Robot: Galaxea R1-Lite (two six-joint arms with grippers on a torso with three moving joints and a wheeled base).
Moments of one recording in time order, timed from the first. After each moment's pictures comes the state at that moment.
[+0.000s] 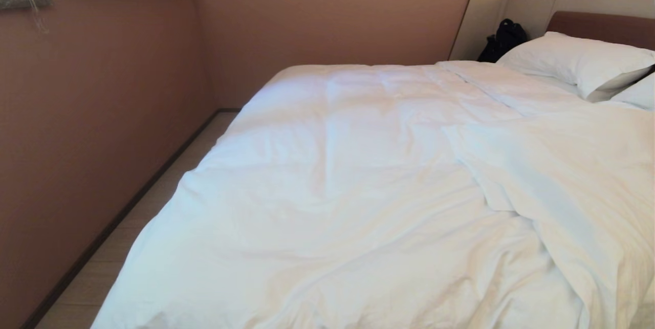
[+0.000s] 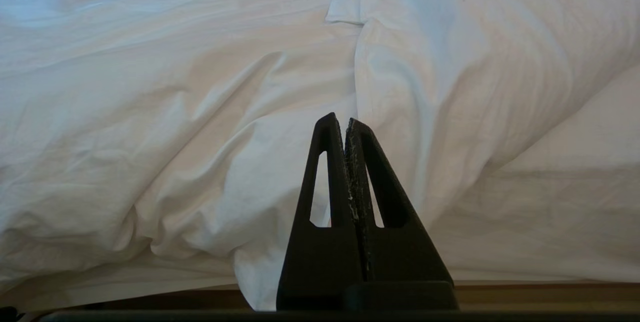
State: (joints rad) left arm 0.00 0.00 0.00 0.02 -0.04 0.07; right arm -0.01 0.00 0.00 0.01 0.01 -0.01
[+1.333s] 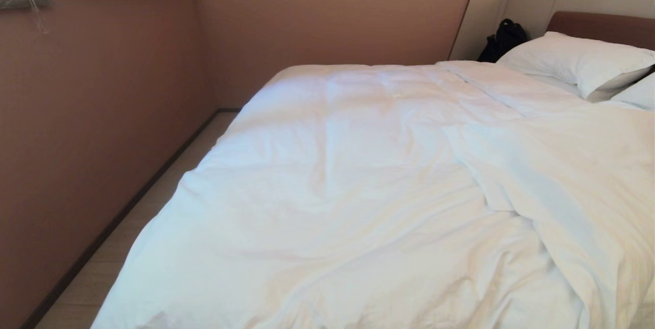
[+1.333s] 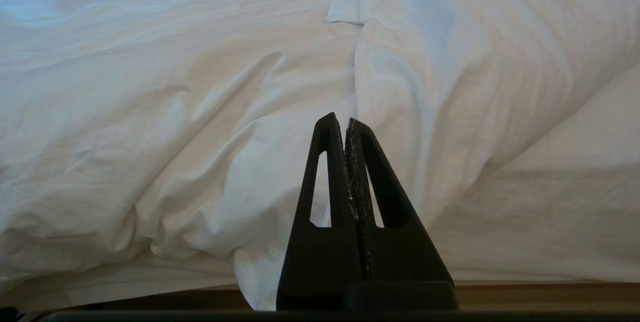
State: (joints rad) left arm 0.00 0.00 0.00 0.02 -0.04 0.07; right arm -0.01 0.00 0.00 0.01 0.01 -0.01
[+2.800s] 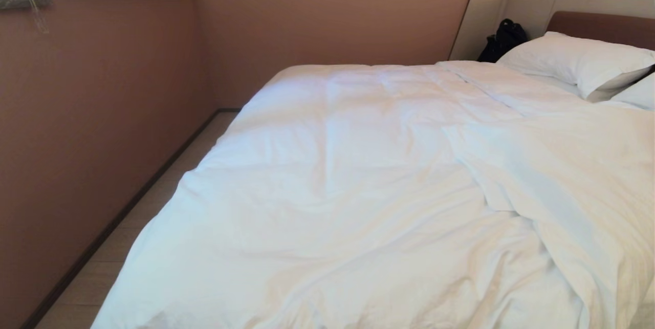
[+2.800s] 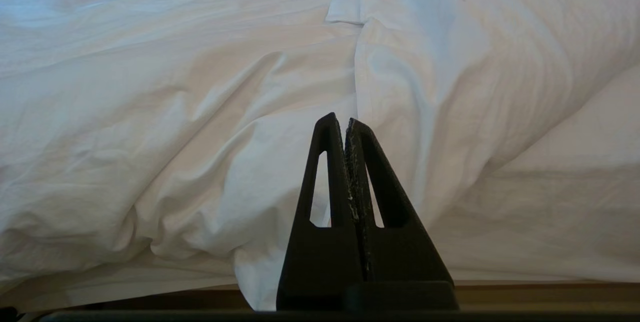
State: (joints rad) left arm 0.00 0.00 0.00 0.02 -0.04 0.07; right arm -0.01 0.00 0.00 0.01 0.01 -0.01
